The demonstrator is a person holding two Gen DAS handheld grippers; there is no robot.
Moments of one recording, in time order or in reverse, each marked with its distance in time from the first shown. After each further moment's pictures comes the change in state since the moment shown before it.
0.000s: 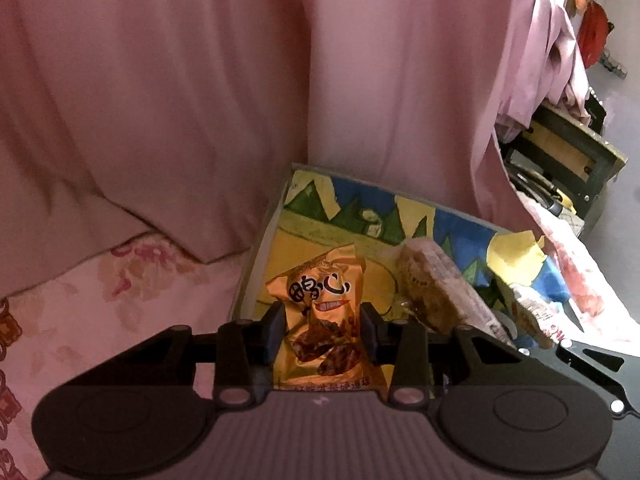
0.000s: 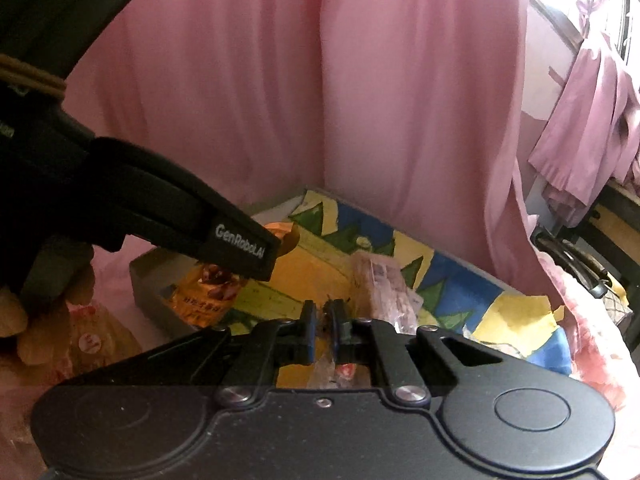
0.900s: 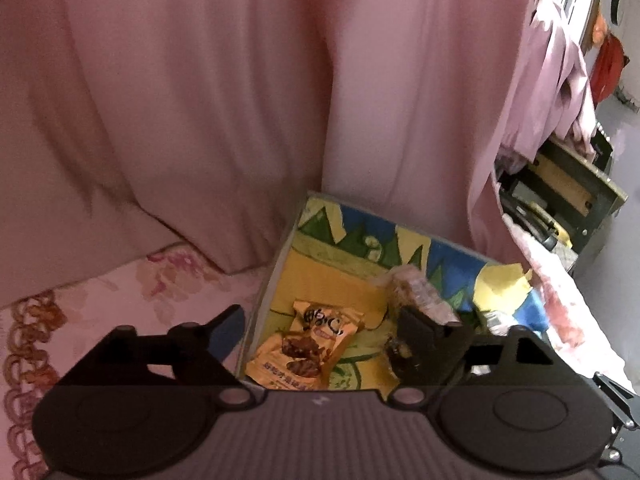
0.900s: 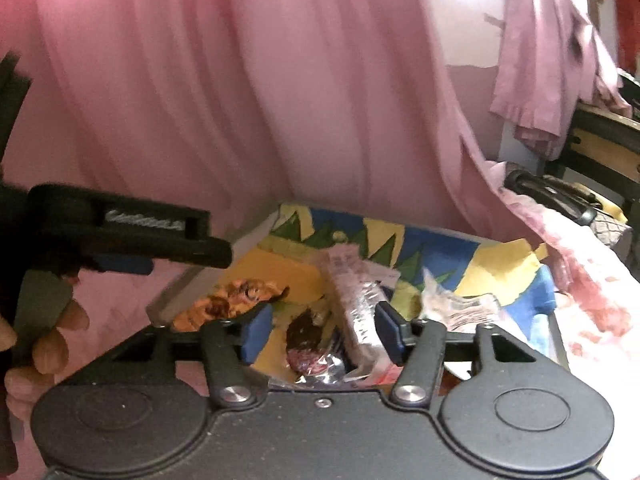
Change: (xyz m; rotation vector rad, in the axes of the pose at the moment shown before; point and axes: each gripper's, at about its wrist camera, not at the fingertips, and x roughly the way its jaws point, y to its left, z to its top) left arm -0.052 0.000 0.014 -0.087 -0.044 0.022; right arm -0.054 -0.054 0.004 0.303 -0.011 0.044
